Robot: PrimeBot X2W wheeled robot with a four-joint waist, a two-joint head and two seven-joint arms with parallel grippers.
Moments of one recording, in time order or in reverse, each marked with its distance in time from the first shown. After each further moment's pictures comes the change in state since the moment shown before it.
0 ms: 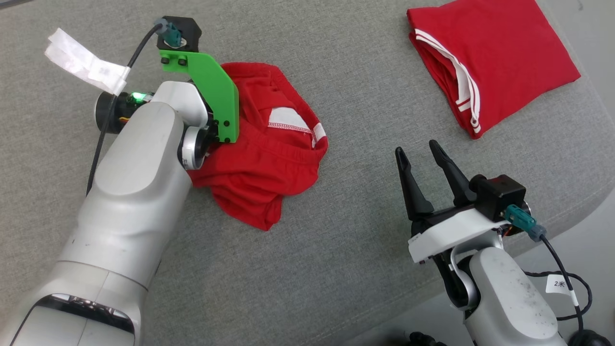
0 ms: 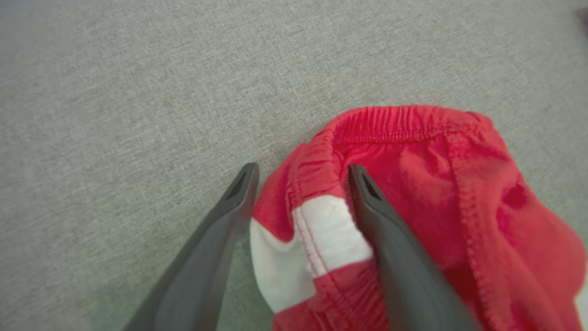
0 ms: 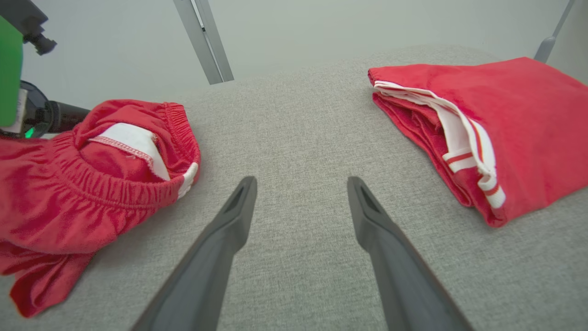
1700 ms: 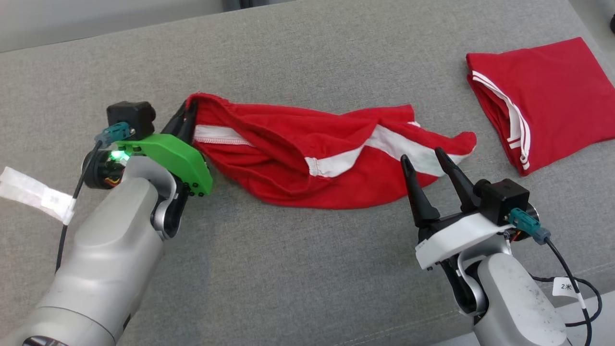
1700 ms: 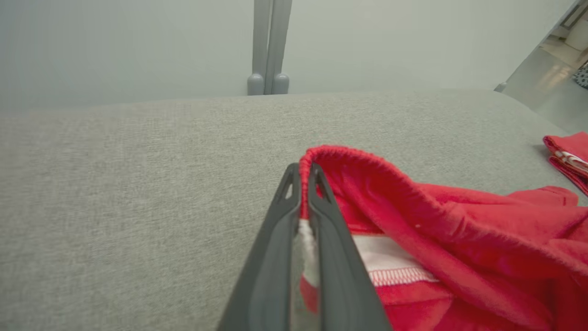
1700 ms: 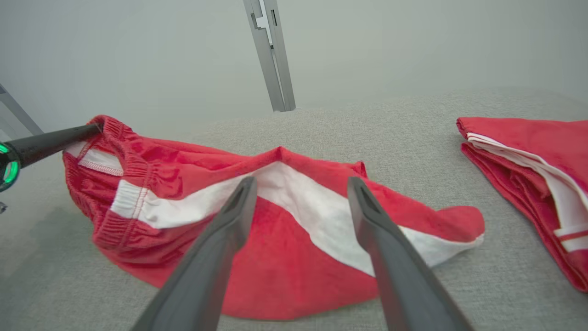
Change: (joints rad) left arm 0.141 0.154 -0.281 0.061 -0.402 -0.114 -0.746; right arm 0.031 -0.023 -0.007 -0.035 -0.017 0.000 0.046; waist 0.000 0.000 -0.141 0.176
